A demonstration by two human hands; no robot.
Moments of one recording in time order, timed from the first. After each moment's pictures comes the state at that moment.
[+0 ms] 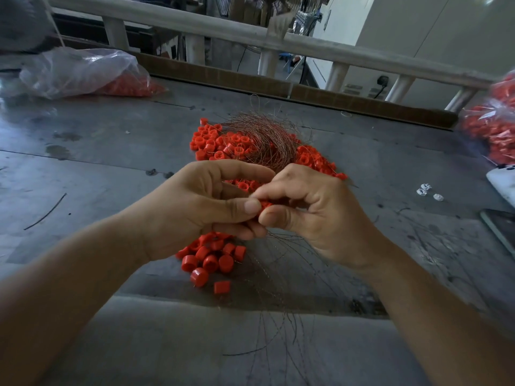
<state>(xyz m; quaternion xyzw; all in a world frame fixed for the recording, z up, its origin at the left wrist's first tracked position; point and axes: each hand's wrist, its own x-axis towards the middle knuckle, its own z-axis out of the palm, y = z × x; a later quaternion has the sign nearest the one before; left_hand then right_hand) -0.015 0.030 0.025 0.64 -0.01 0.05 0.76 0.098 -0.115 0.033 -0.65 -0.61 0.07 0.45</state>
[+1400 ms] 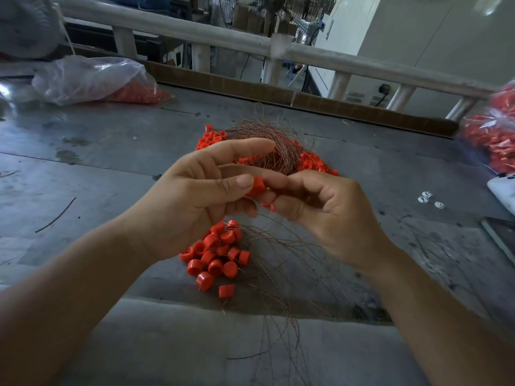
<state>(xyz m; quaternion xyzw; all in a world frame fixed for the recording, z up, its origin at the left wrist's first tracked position) -0.014 0.029 0.032 0.58 -0.07 0.14 0.80 0.098 -0.119 0.037 -0.63 -0.56 0.12 0.52</state>
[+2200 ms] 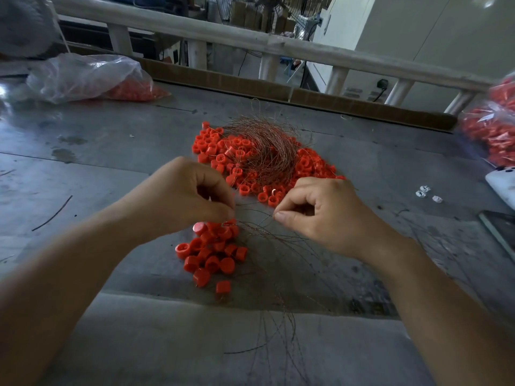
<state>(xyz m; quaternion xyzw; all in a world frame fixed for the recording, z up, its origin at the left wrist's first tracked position) -0.013 0.045 0.028 0.88 0.14 0.13 0.43 0.112 -0.122 0.037 -0.79 -0.54 0.06 0.28</state>
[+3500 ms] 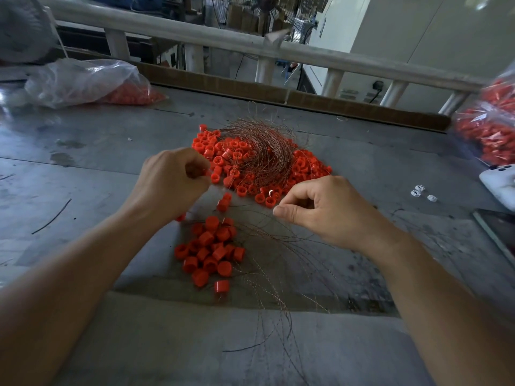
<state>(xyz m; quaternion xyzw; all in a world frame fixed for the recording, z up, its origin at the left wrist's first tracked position) 0.010 0.068 0.005 0.88 0.27 0.28 0.28 0.123 -0.123 0.034 -0.82 -0.50 0.09 0.27</state>
